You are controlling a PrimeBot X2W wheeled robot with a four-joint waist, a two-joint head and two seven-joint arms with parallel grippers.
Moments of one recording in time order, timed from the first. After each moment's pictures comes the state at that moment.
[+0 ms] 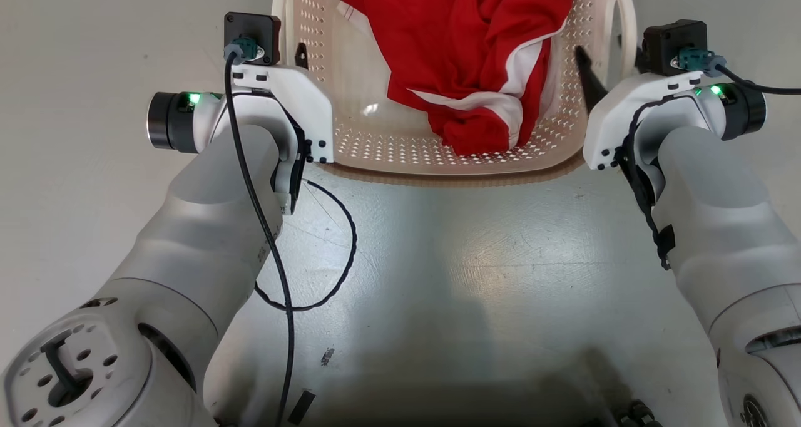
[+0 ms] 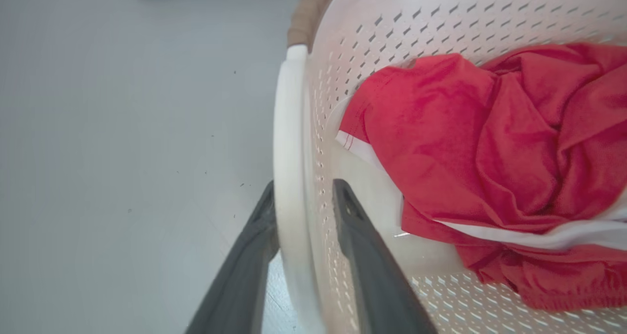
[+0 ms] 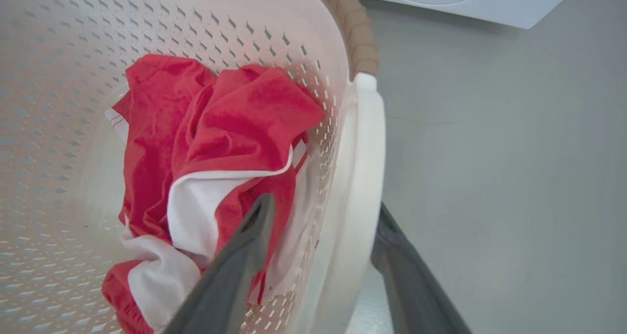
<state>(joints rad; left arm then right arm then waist) -1.22 0.04 -1.22 1.24 -1.20 0.20 -0.21 -1.11 -0.08 0.06 1.26 -0.02 0.12 -0.15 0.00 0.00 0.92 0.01</state>
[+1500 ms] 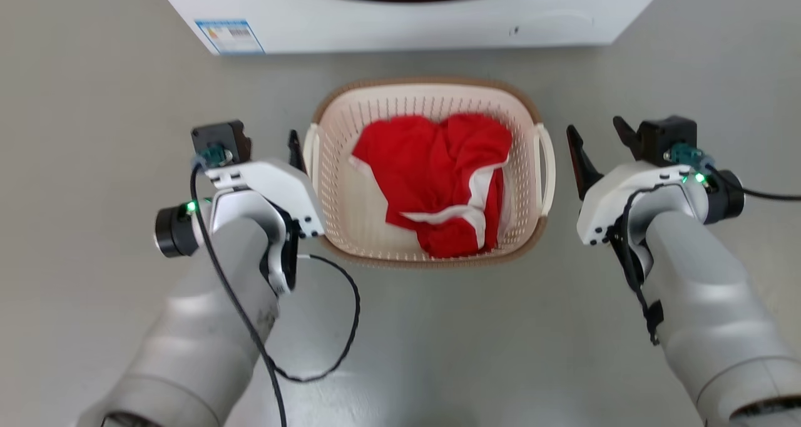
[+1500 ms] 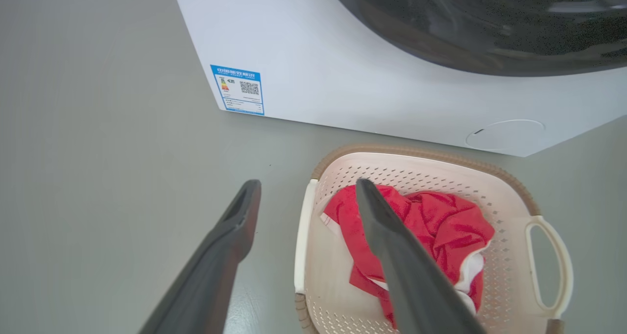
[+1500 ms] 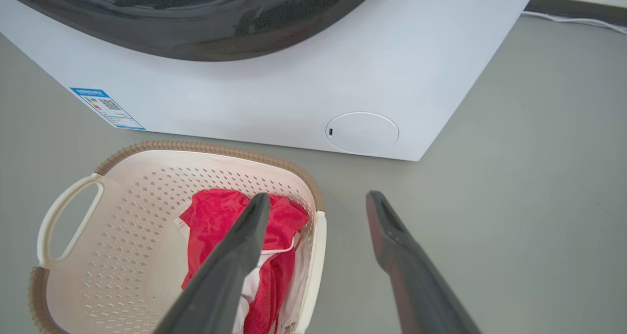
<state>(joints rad) -0.92 0.07 -0.73 1.09 -0.95 0.25 -0.26 -0.90 -0.07 0.04 1.20 0.03 0.12 -0.25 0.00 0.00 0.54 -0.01</state>
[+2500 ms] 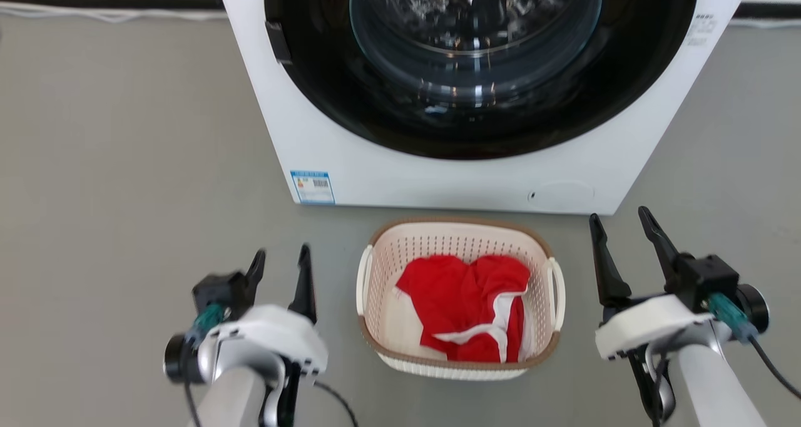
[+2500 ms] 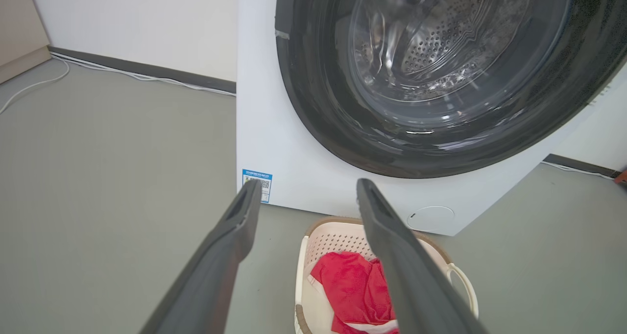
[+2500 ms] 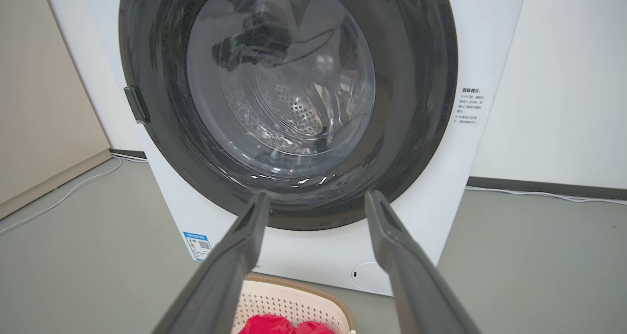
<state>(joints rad) -0.33 0.04 -0.26 0.55 -0.43 0.11 -0.26 -0.30 -0.05 -0.06 0.47 0.00 0.12 -0.25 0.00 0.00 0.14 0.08</state>
